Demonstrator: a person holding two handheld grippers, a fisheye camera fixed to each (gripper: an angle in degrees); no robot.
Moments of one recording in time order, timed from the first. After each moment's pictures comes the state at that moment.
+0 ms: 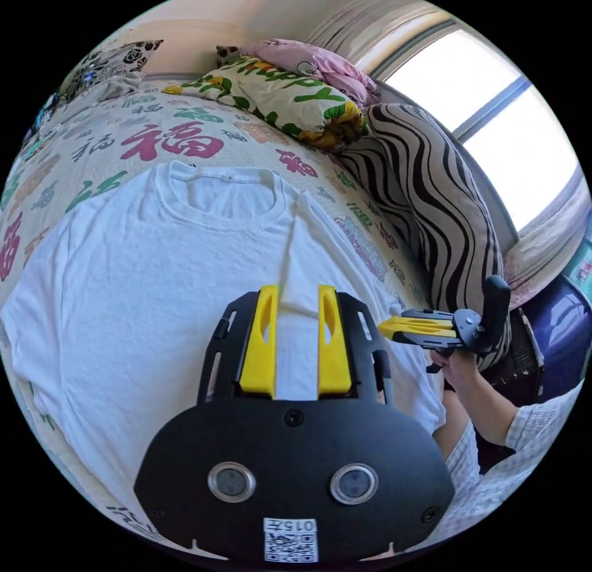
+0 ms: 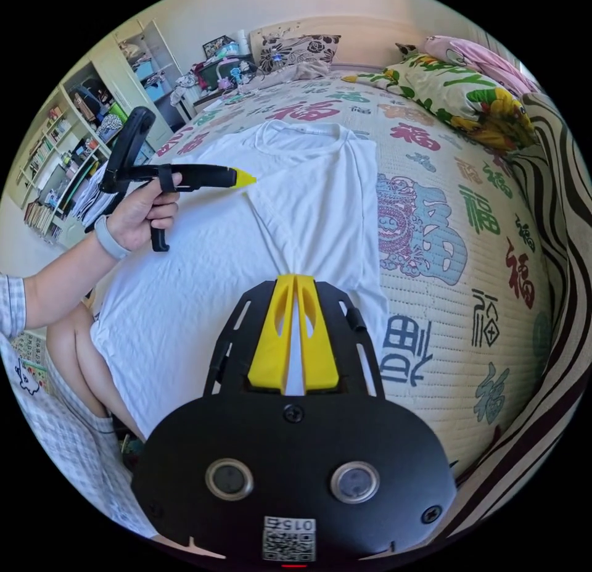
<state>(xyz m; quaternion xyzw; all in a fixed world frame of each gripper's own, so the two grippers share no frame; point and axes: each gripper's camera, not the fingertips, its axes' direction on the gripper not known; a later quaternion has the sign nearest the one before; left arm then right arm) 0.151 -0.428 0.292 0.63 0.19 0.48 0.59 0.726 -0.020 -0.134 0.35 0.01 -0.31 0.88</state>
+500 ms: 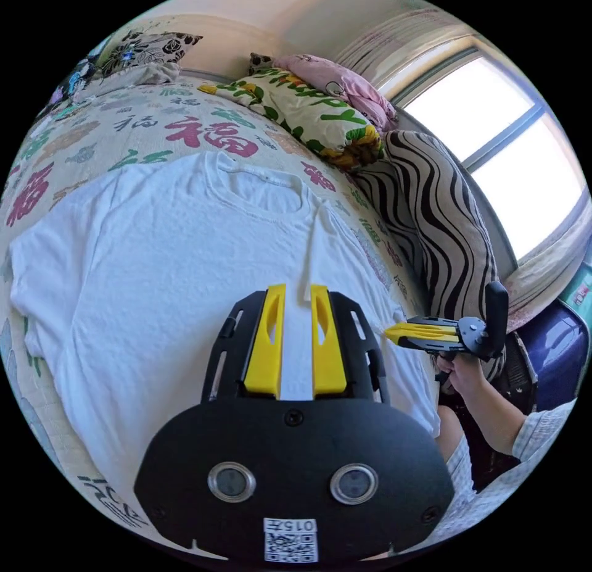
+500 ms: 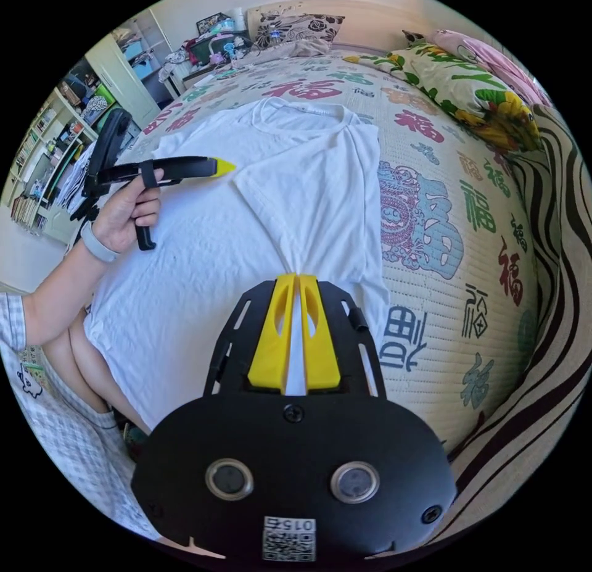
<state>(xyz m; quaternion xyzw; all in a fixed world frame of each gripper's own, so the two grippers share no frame) 0.004 -0.396 0.284 0.65 0.25 0.43 0.57 0.635 -0.043 -0.113 0.30 0.06 -0.30 0.90</state>
